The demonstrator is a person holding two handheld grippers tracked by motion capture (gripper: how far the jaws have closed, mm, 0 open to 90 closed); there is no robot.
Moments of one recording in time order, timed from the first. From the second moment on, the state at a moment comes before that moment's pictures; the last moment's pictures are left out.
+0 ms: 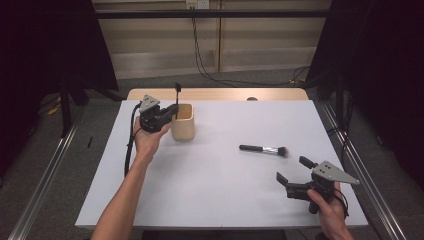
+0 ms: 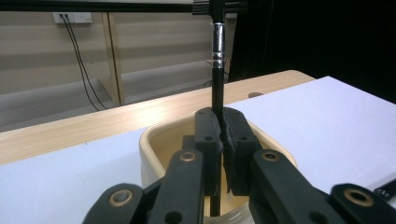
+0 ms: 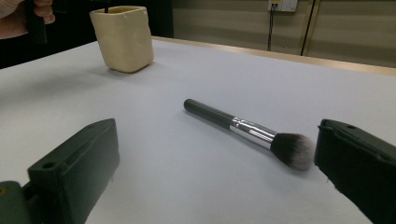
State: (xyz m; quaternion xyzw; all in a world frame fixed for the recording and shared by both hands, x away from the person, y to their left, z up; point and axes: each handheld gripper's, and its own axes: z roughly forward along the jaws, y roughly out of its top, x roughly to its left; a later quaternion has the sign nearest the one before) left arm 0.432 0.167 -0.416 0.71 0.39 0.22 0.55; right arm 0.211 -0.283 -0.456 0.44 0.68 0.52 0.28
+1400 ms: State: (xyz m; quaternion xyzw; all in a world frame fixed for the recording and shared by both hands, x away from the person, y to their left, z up) left arm 0.420 0.181 -0.408 0.70 0.41 0.19 0.55; right arm 0.212 -0.282 -0.456 0.44 0.68 0.52 0.28
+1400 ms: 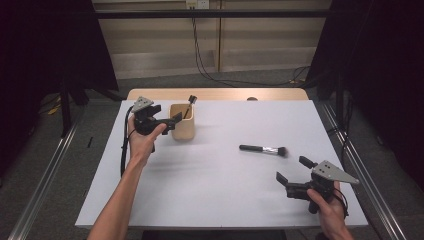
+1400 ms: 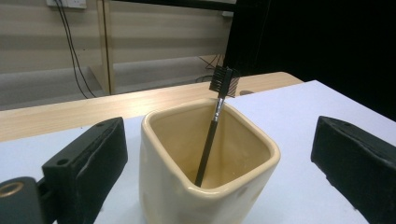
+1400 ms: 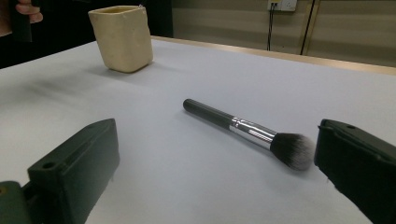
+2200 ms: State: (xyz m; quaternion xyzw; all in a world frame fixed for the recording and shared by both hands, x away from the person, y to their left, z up) left arm 0.373 0.206 -0.403 0.71 0.40 0.21 0.54; right arm 0.212 -0.282 -0.456 0.44 0.68 0.52 0.28
